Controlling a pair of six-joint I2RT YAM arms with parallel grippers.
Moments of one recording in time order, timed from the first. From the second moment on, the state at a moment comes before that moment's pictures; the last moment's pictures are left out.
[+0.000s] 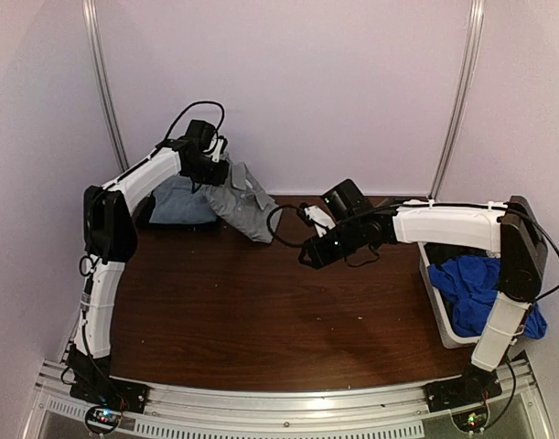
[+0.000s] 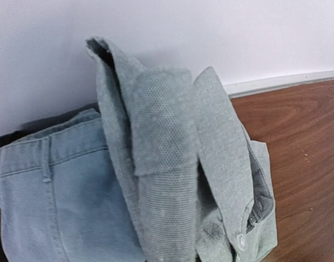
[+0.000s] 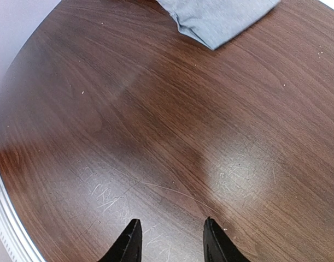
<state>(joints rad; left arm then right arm) -0.38 2.39 2.36 -0.73 -0.01 -0.09 0.76 1.77 1.33 -0.42 -0.15 0.22</state>
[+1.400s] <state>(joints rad) -0.17 2.25 2.33 -0.78 0.02 0.09 0.76 1.82 1.34 -0.43 -0.17 0.29</state>
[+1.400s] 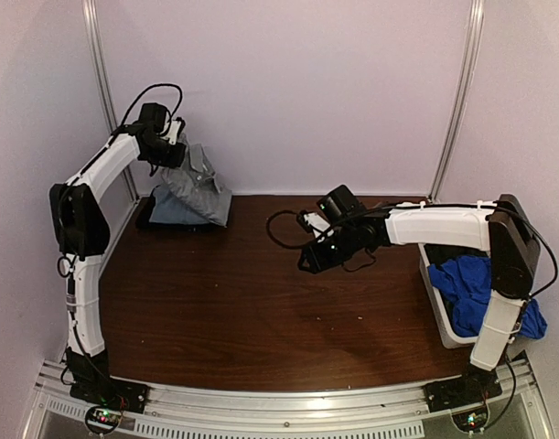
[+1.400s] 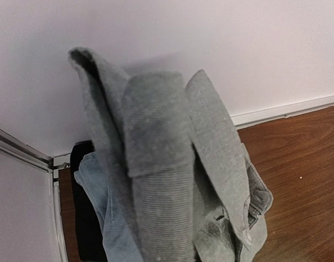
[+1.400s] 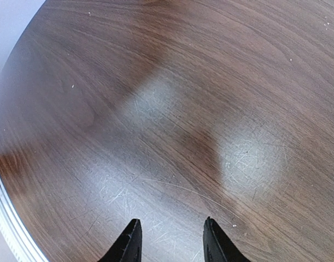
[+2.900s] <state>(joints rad) -0.08 1.76 1.70 -0.38 0.18 -0.19 0.42 1.45 1.57 -0.83 0.07 0.39</state>
